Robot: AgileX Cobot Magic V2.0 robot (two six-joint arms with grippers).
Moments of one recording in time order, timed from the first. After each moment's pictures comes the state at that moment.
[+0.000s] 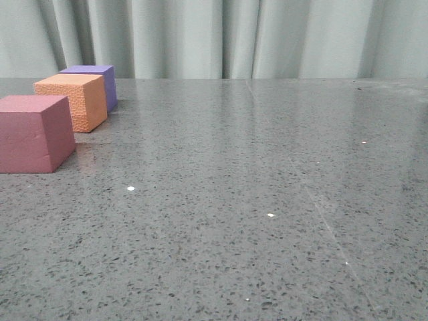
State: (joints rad) left arm -0.04 0.09 0.00 0.23 -0.07 -0.26; right arm 0.06 -0.01 0.03 0.00 0.08 0.07
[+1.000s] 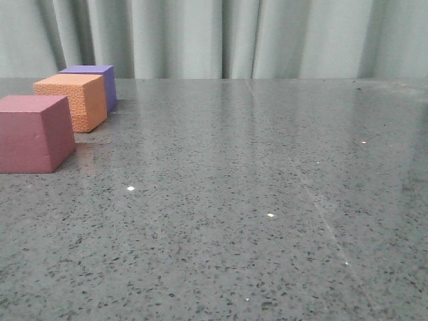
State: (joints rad) left arm -0.04 0.00 0.00 0.19 0.04 -0.26; right arm 0.06 -0.01 0.03 0.00 0.08 0.07
